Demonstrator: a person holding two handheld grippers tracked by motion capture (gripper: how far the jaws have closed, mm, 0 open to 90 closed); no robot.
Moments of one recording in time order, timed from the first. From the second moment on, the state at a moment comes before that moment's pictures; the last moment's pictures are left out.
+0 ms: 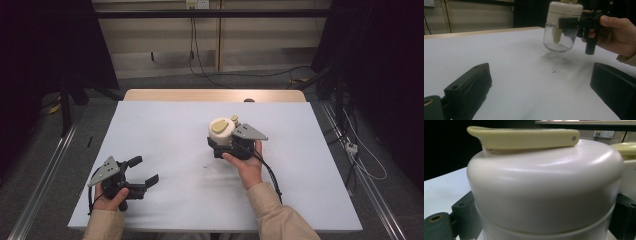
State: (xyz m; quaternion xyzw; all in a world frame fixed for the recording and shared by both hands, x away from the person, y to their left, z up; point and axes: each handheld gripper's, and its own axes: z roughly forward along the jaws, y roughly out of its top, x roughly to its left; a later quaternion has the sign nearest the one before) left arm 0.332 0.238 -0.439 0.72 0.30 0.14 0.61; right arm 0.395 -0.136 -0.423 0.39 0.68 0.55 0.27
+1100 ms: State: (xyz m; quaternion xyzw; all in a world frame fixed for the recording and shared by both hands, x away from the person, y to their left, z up) left arm 0.332 0.238 -0.439 0.72 0.30 0.13 0.61; right arm 0.413 -0.129 -0.433 0.41 0.68 0.55 0.27
